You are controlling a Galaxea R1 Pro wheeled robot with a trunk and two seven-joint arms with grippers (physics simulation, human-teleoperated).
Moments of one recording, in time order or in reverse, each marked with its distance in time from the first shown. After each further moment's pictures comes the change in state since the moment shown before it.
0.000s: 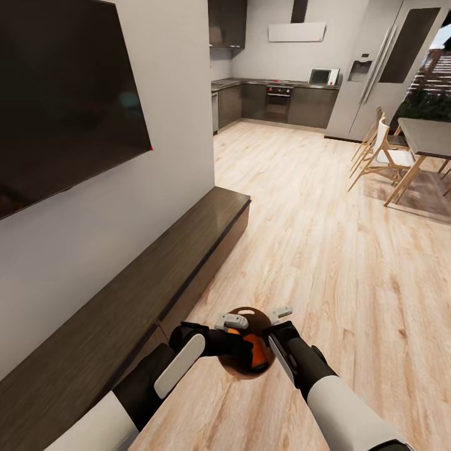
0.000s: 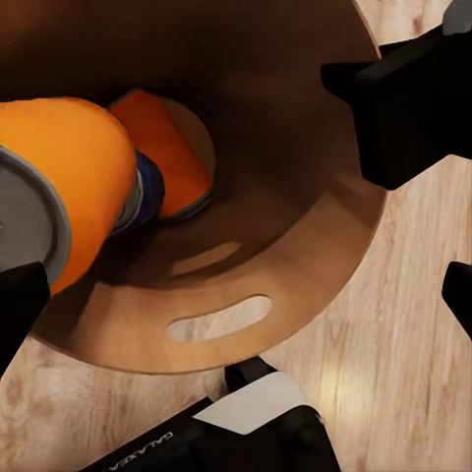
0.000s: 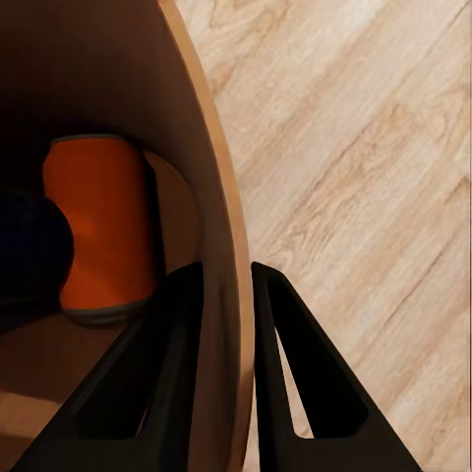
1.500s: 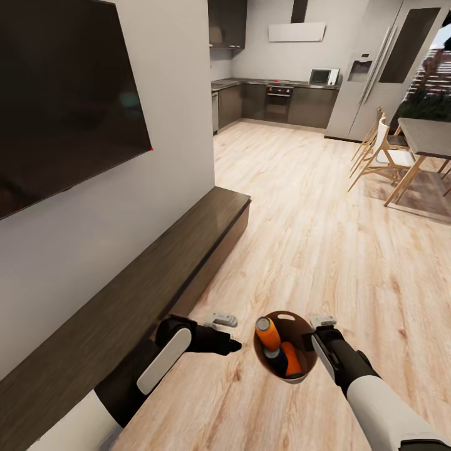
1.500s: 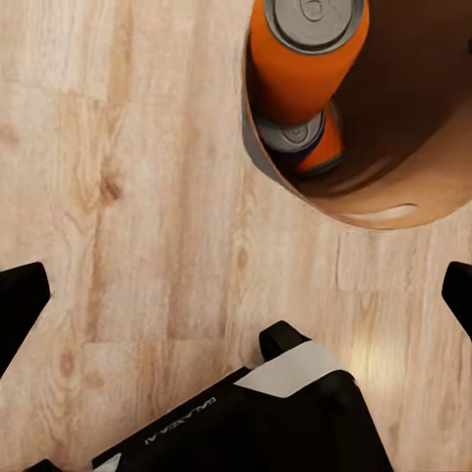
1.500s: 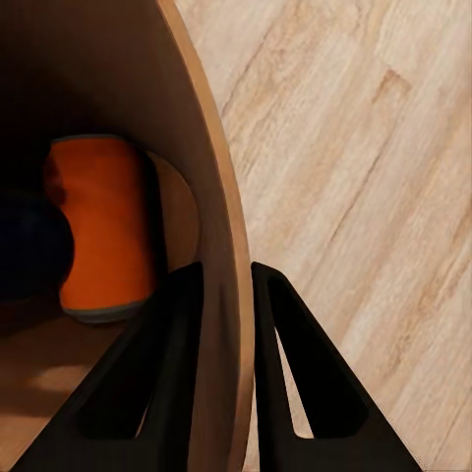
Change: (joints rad) left arm -0.001 0.077 0.020 -0.117 0.003 0.143 0.009; right arm -0.006 -0.180 -0.171 0.066 -0.032 -0.012 0.053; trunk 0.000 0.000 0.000
